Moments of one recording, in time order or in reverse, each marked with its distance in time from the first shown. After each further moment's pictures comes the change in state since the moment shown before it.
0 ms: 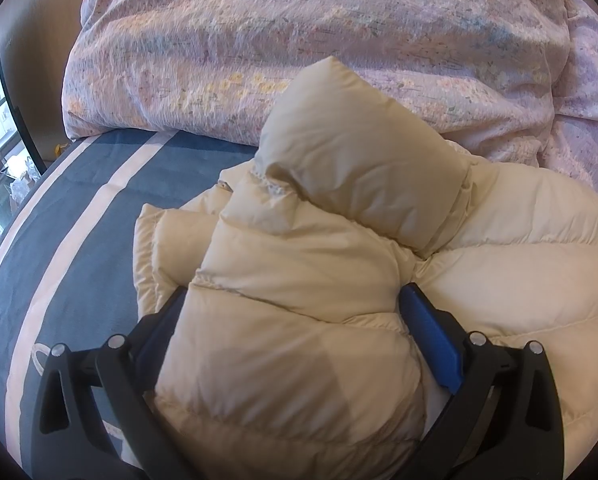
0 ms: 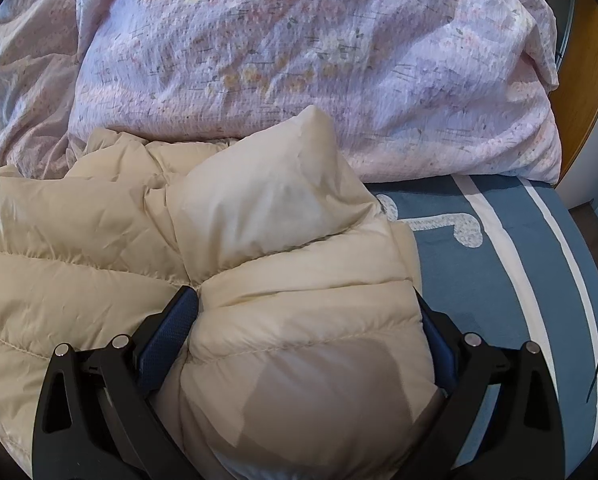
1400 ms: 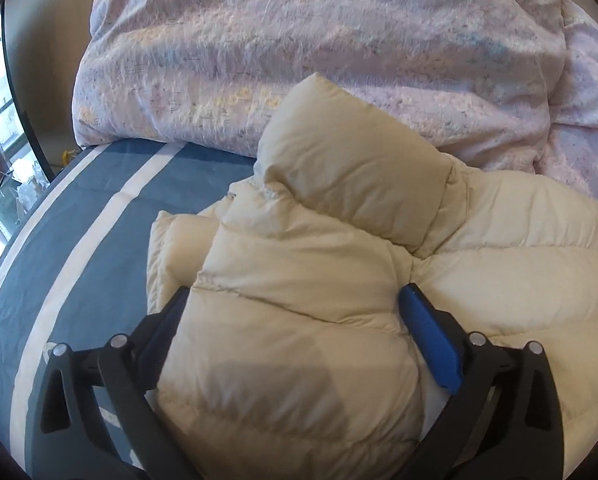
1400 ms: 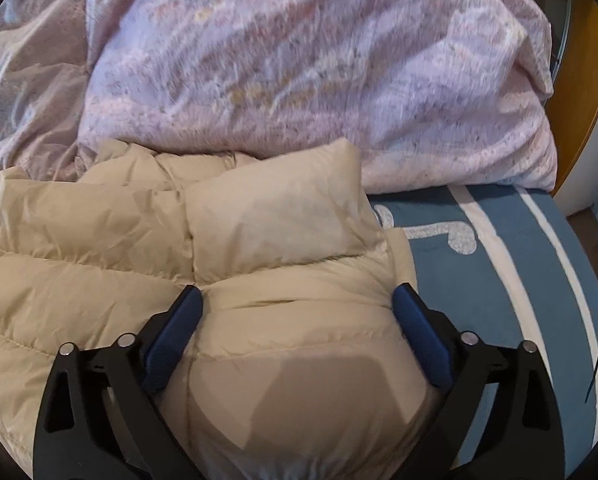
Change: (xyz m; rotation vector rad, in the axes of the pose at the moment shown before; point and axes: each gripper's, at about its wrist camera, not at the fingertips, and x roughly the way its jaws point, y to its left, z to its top) left arm -0.013 -0.006 -0.002 0.002 -0.032 0.014; right arm -0.014 -0.001 -0.004 0.010 -0.042 0.010
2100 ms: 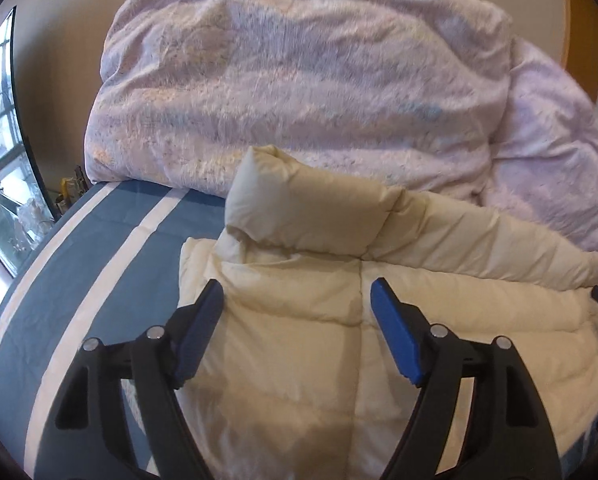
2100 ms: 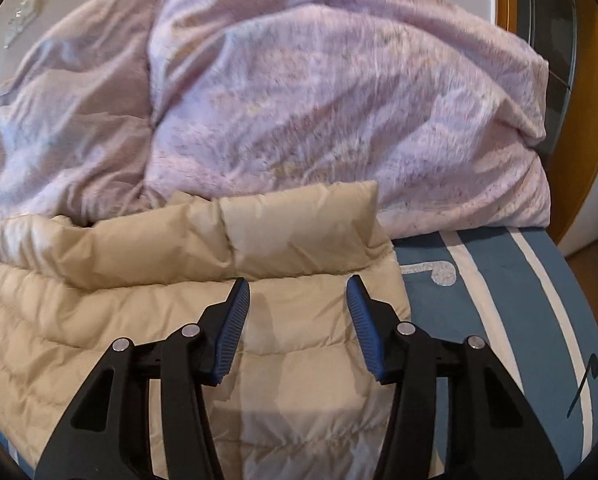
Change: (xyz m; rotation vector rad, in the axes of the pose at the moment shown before) left arm -0.072 -0.002 0.001 0.012 -0.121 -0.069; right arm -0.066 -0.002 0.003 -0.030 -0.142 0.097
